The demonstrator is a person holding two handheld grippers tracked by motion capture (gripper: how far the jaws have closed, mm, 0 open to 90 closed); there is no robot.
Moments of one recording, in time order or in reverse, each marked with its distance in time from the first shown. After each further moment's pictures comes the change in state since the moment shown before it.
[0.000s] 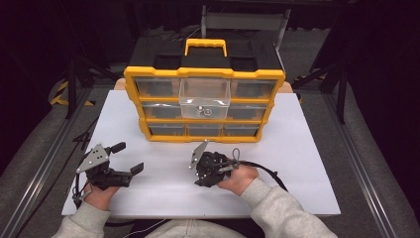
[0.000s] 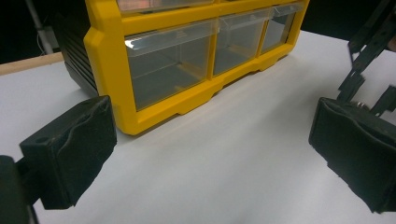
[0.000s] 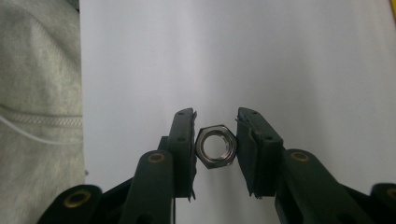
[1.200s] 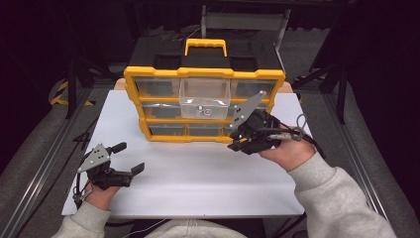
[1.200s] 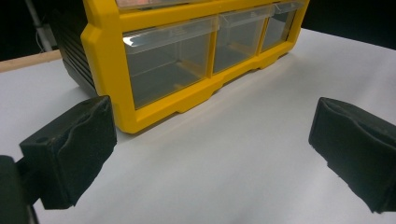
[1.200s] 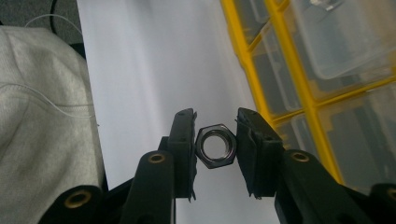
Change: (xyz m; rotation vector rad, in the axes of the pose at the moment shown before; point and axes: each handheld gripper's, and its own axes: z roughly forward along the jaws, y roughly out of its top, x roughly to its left) left arm 0.000 0.000 0.002 0.006 0.001 -0.004; right arm -0.004 -0.003 -0.181 -0.081 -0.207 0.022
